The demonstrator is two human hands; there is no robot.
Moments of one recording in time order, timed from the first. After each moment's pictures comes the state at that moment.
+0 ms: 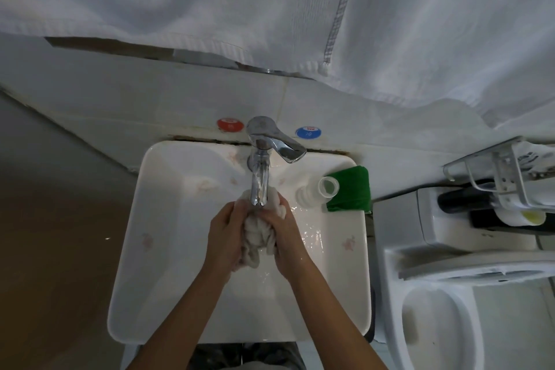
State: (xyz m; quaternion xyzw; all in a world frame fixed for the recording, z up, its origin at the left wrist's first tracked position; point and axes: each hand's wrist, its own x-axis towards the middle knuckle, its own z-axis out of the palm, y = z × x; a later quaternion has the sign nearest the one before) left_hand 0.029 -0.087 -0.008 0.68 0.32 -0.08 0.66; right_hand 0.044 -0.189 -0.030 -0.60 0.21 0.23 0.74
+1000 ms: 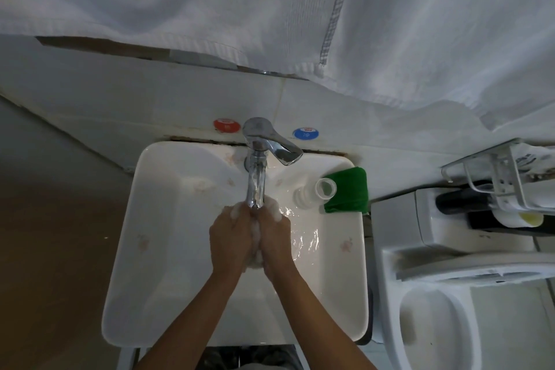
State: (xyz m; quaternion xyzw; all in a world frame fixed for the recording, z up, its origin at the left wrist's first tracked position) left_hand 0.034 -0.103 -0.014 0.76 0.35 -0.06 0.54; right_hand 0.041 -0.171 -0.020 -0.67 0.27 0.19 0.66
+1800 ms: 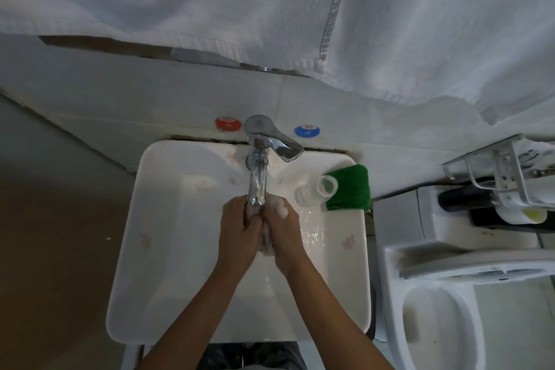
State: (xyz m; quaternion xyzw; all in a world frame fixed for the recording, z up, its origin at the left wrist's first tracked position) left_hand 0.026 -0.097 -0.042 0.78 0.20 -0.08 0.59; right_hand 0.045 -0.189 -0.022 -0.65 0.22 0.20 0.70
